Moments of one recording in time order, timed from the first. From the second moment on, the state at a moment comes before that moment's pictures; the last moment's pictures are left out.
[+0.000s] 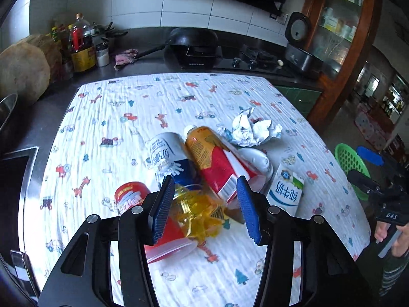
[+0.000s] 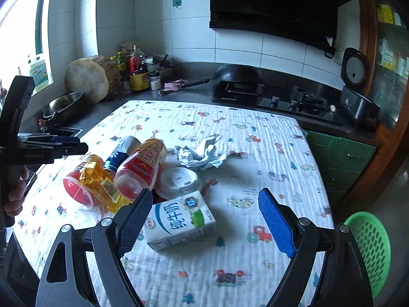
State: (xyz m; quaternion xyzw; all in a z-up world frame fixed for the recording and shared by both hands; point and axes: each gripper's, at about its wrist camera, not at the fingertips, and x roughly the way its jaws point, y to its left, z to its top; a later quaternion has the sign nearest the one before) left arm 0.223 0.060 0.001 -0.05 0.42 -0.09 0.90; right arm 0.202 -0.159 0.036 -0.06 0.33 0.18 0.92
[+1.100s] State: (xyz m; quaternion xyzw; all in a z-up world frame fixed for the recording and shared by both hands) left arm 0.202 0.081 -0.022 -0.02 0.41 -0.13 0.90; right arm 0.308 -0.048 0.009 -0.04 0.46 0.27 0.84
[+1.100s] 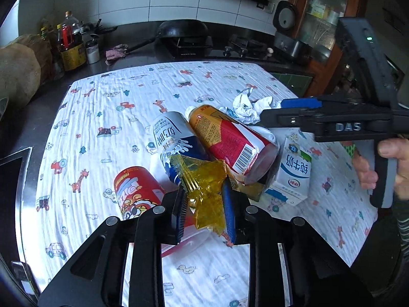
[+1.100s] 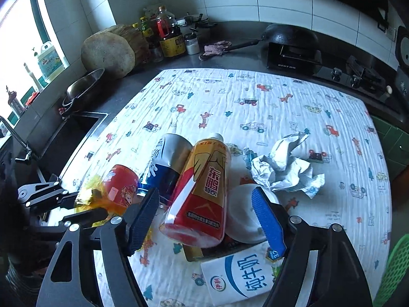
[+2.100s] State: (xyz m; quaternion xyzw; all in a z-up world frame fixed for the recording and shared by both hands) left arm 0.177 0.099 0.002 -0.04 0.38 -0.14 0.92; right arm 0.360 -0.015 -0.056 0.00 0.55 0.25 0.80
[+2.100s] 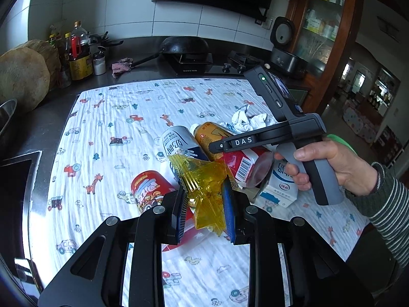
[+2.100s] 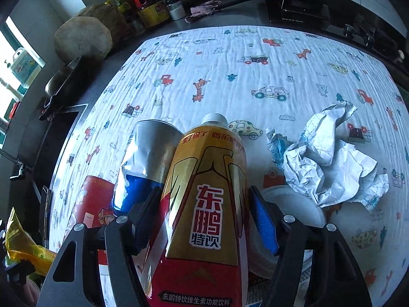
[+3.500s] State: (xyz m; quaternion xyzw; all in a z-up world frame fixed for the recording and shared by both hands) left arm 0.181 0.040 0.025 -0.02 0.36 -0.20 0.91; right arm 0.285 -0.123 0.018 -0.02 0.45 0.21 0.87
